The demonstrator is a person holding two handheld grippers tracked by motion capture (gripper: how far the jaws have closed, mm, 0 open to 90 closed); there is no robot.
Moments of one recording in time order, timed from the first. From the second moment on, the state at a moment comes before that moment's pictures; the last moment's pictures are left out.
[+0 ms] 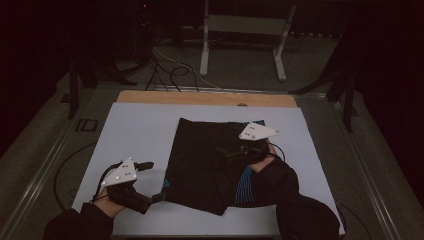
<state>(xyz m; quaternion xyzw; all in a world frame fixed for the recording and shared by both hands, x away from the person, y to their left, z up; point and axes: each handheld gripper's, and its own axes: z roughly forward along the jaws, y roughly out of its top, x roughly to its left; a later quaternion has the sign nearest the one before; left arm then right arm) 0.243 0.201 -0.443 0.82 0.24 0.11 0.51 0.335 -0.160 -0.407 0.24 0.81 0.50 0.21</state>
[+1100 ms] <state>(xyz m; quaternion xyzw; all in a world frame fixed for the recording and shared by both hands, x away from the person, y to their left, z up) 0.244 0.191 -0.464 0.83 0.30 0.14 0.46 0.384 -0.082 -0.426 0.23 0.82 0.49 0.18</state>
